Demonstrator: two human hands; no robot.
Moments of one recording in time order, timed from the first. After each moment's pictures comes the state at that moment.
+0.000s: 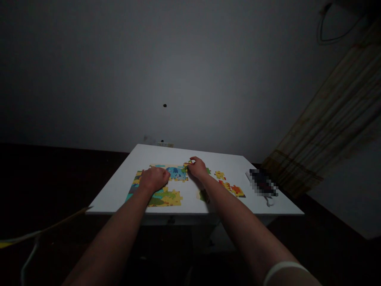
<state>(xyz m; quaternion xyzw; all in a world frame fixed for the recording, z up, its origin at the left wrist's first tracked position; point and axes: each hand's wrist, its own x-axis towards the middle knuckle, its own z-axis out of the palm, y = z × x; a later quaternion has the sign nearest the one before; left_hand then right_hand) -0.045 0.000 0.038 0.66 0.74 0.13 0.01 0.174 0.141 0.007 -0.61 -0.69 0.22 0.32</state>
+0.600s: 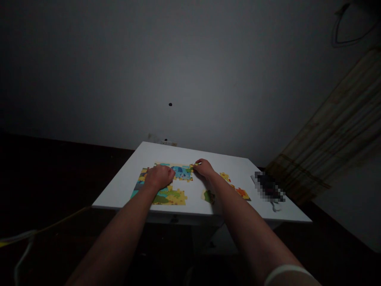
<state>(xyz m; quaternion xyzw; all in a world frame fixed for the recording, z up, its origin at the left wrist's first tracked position) -0.040 -0.006 0.045 0.65 0.75 0.12 0.02 0.186 0.157 0.004 -0.63 -0.68 0.26 0.26</state>
